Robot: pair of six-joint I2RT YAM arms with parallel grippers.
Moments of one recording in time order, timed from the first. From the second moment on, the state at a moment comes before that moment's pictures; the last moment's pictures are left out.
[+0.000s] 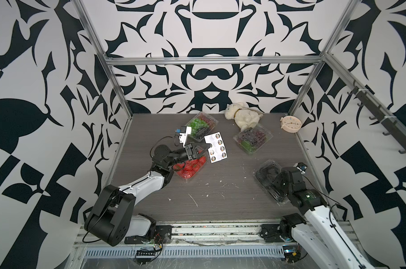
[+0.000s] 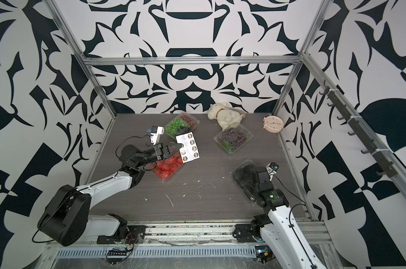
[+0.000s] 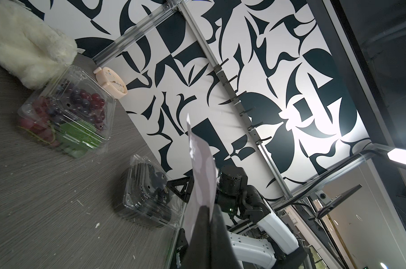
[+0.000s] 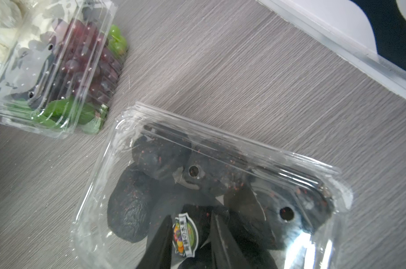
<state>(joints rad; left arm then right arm) -0.45 1.35 0.60 1.05 0.86 -1.23 0.20 0.63 0.49 -0.74 0.32 0.82</state>
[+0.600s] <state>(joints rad) -0.45 1.35 0.60 1.05 0.86 -1.23 0.20 0.73 0.52 -0.74 0.27 0.81</state>
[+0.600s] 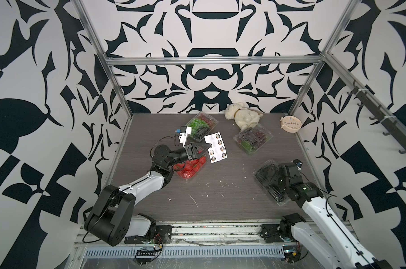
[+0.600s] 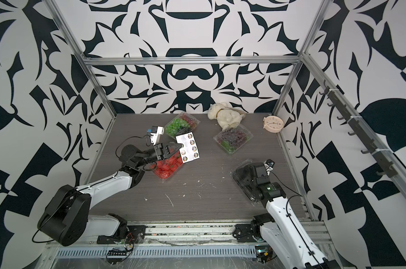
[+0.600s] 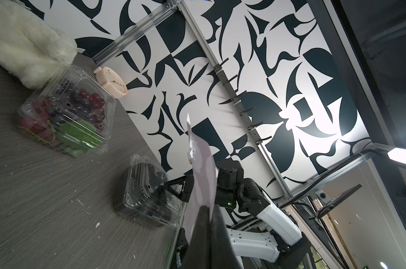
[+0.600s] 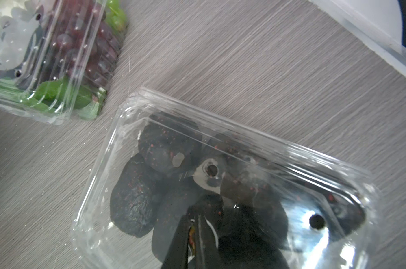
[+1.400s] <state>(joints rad) -0.45 1.38 0.60 1.05 0.87 -1.22 0.20 0.65 0.62 -0.77 0.13 0.76</state>
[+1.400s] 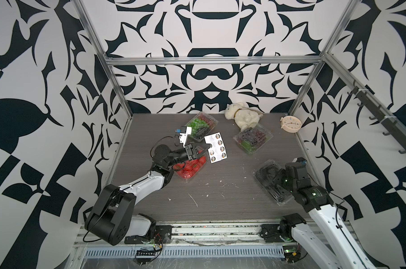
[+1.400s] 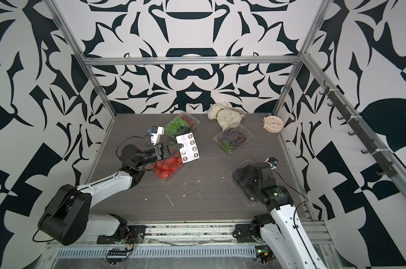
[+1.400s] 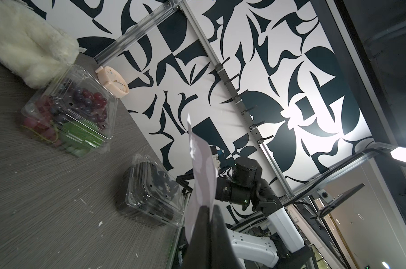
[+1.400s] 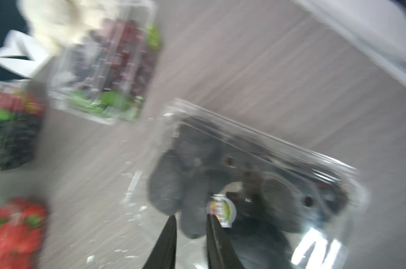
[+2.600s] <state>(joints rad) -0.55 1.65 0.81 1.33 0.94 -1.48 0.42 1.20 0.64 0.72 -0.66 1.14</state>
